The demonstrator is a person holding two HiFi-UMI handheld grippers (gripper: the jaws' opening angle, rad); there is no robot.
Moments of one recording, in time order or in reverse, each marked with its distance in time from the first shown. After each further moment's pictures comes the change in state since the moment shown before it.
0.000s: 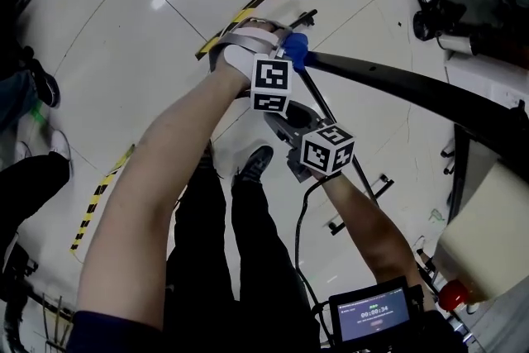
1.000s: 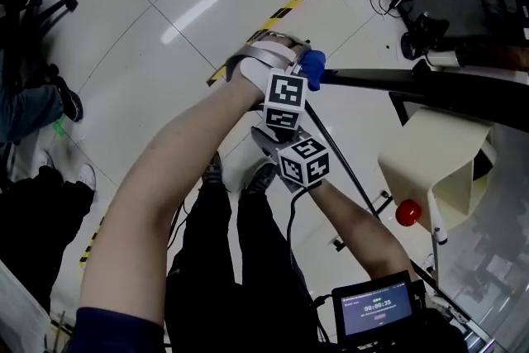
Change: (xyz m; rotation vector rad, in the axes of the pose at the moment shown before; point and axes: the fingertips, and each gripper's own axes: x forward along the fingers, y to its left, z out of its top) left arm -0.102 0.066 0.071 0.108 -0.073 0.088; right arm -0.010 0.078 0.019 -0.204 0.048 -0.015
